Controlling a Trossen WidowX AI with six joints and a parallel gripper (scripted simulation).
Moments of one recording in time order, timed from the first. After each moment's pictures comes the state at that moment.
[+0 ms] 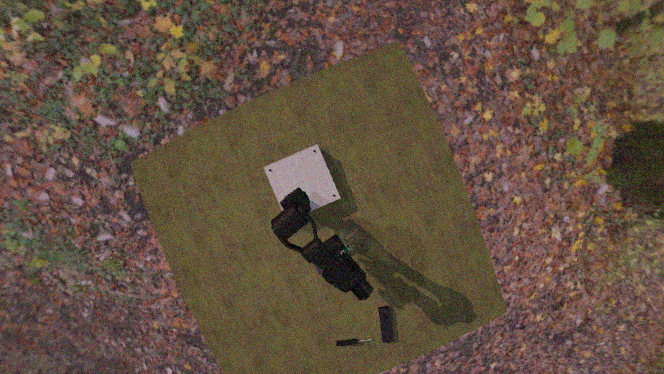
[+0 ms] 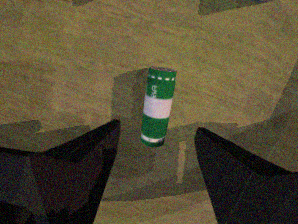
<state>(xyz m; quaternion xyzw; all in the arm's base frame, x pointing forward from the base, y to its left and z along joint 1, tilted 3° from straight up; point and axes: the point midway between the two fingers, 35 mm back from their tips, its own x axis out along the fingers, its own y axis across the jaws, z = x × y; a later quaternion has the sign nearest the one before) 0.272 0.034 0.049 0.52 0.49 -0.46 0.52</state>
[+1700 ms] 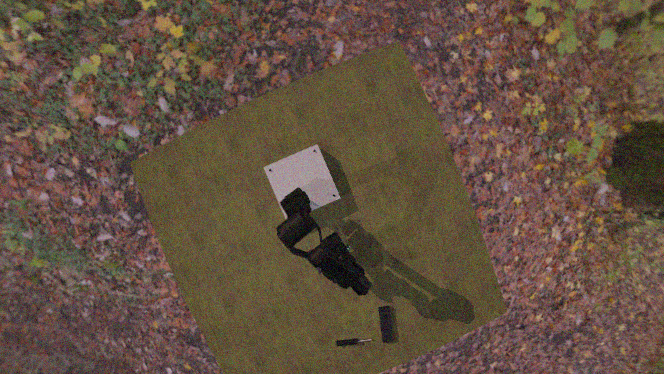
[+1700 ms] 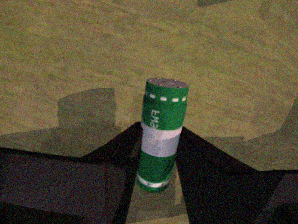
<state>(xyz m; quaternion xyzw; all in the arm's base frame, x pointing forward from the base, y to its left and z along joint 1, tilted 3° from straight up) 0.269 0.034 0.019 0.52 0.50 -0.48 0.51</state>
